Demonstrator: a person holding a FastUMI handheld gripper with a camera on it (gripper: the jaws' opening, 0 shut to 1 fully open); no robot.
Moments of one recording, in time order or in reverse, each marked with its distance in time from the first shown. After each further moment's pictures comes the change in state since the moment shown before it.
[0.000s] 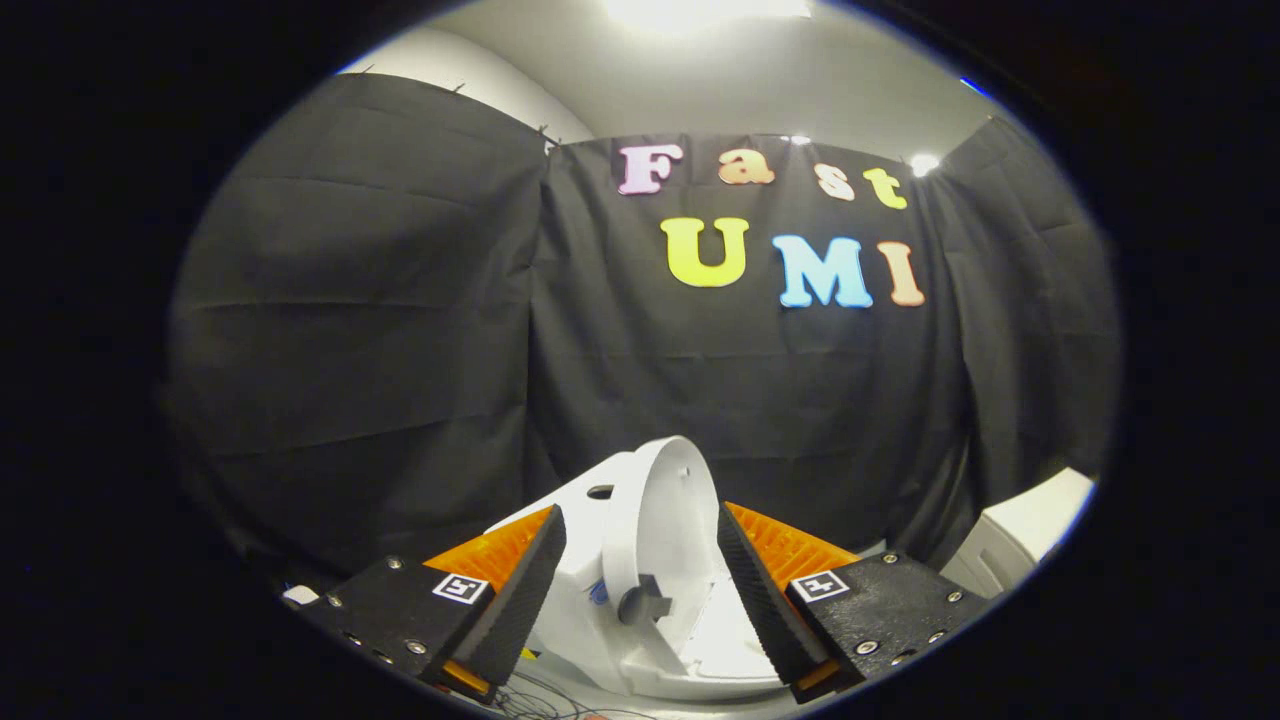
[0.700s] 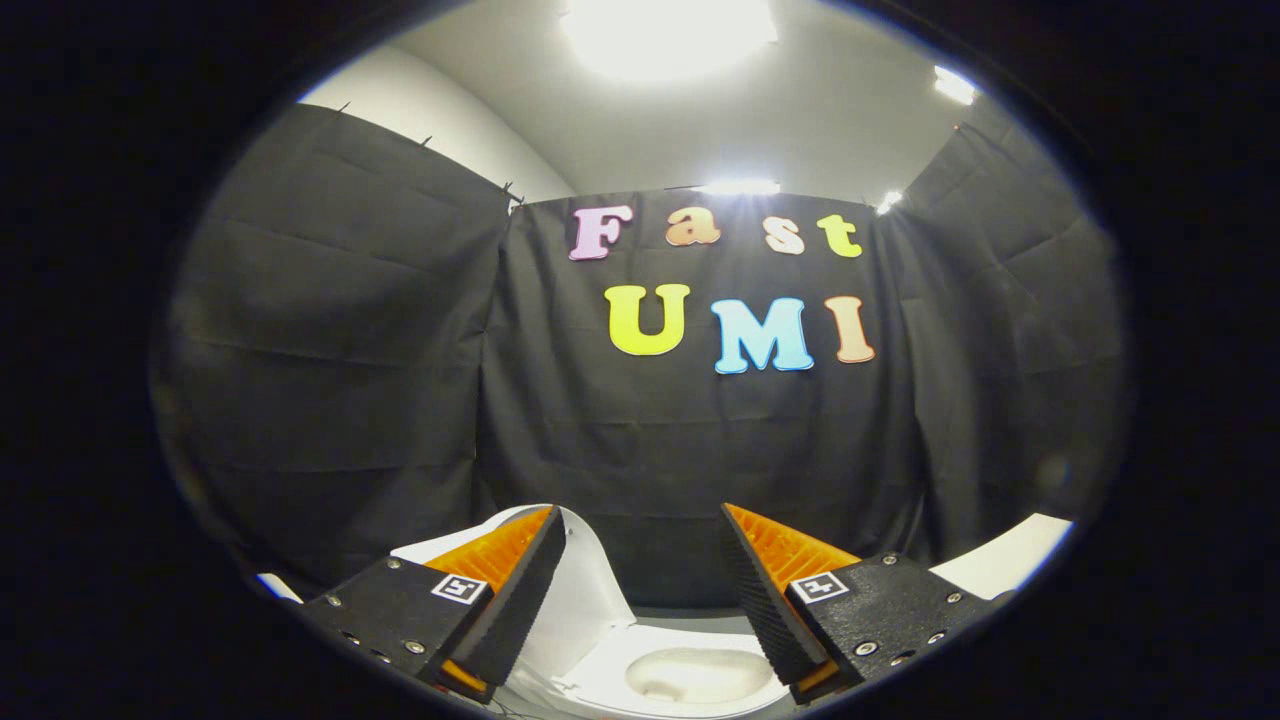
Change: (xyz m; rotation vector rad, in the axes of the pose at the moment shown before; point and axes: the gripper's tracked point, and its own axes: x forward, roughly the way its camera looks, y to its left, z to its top) arm -0.043 -0.195 0.039 0.060 -0.146 -0.061
